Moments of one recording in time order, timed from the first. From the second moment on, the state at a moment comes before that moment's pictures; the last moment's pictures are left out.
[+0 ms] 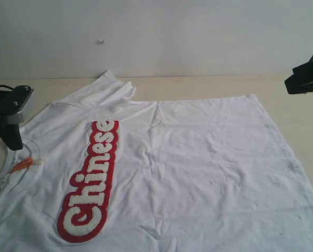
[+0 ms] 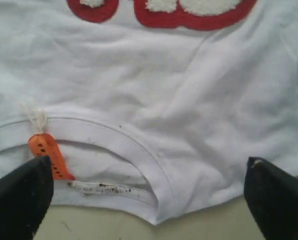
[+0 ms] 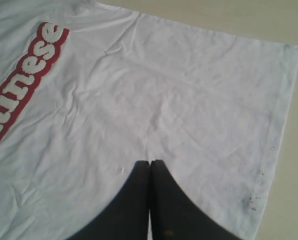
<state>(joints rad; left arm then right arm) -0.09 1.77 -1.17 -0.20 1.14 1.56 -0.11 1.21 -0.95 0.54 0.83 -0.63</state>
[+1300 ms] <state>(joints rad) 0.04 1.94 -1.14 -0.12 0.85 1.70 -0.11 1.21 -0.95 0.54 0.83 -0.63</state>
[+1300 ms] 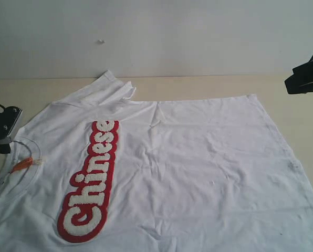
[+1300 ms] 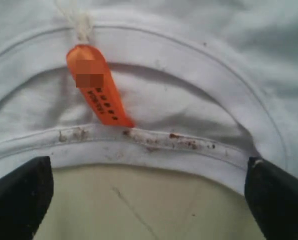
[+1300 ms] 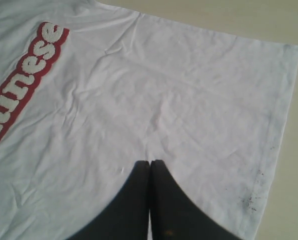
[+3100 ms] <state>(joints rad) 0.04 2.02 -1.15 -0.15 0.77 1.75 -0.11 1.21 -0.95 0.54 0.83 -0.63</state>
